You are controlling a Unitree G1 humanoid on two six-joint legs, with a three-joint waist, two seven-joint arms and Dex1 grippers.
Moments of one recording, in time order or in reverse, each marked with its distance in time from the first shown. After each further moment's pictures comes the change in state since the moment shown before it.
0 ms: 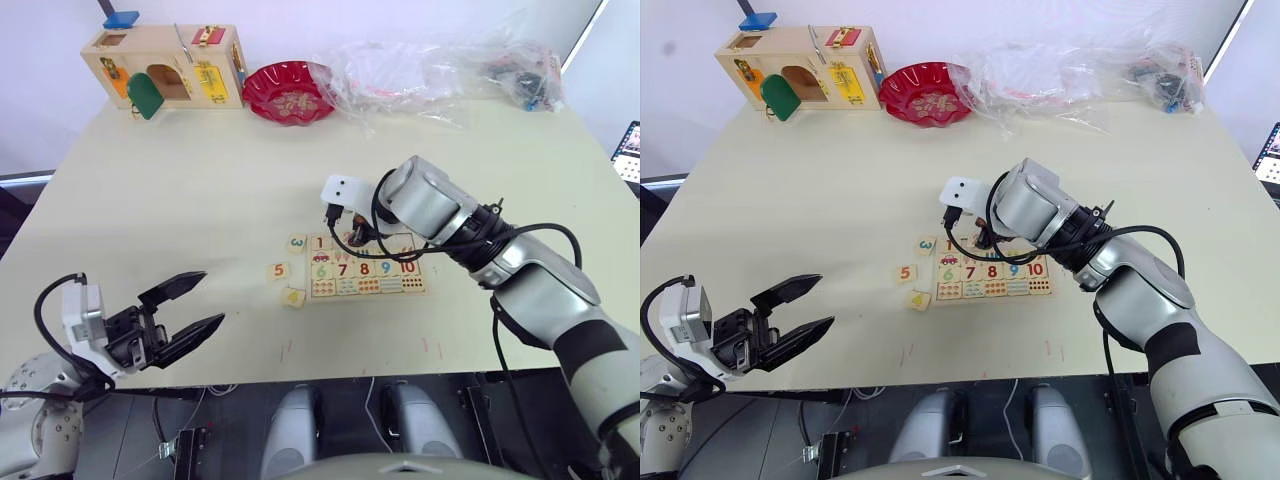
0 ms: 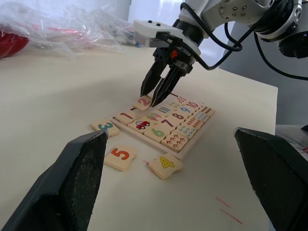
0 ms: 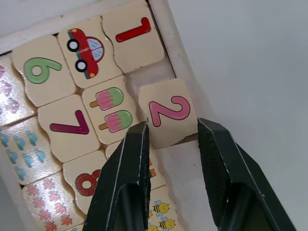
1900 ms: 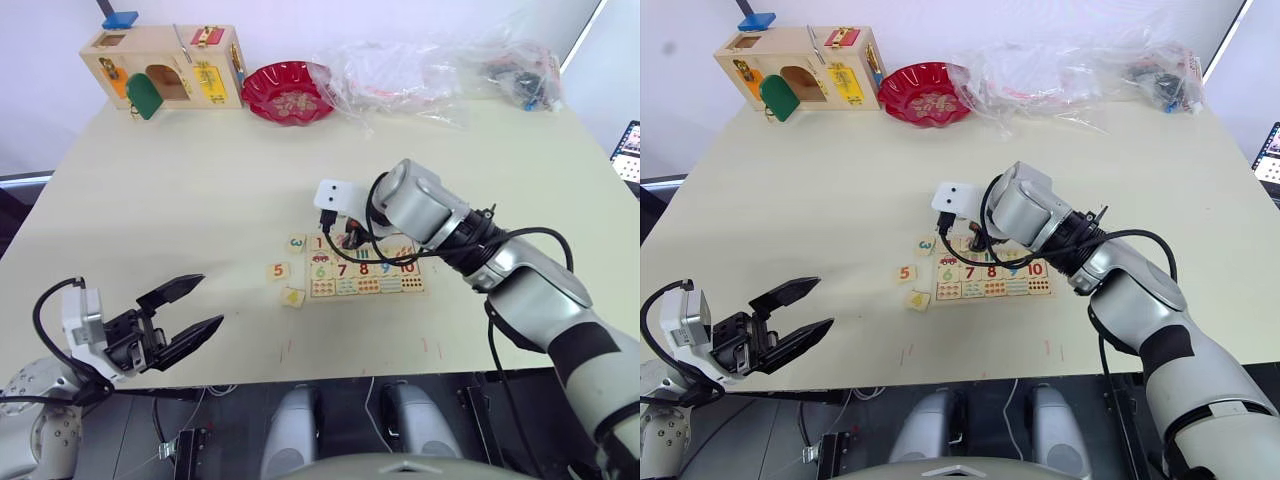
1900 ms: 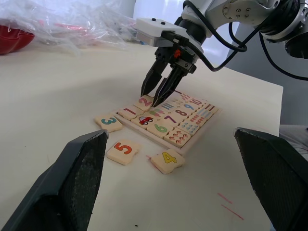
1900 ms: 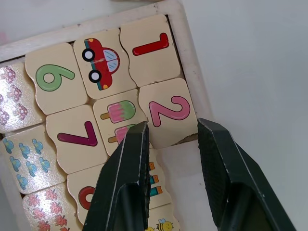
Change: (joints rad) left arm 0.021 -0.002 0.000 0.000 0.000 -0.014 0.017; right arm 0.017 0.032 0.001 0.019 -0.053 -0.079 0.049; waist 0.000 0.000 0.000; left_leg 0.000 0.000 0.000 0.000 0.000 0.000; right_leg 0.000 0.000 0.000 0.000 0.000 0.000
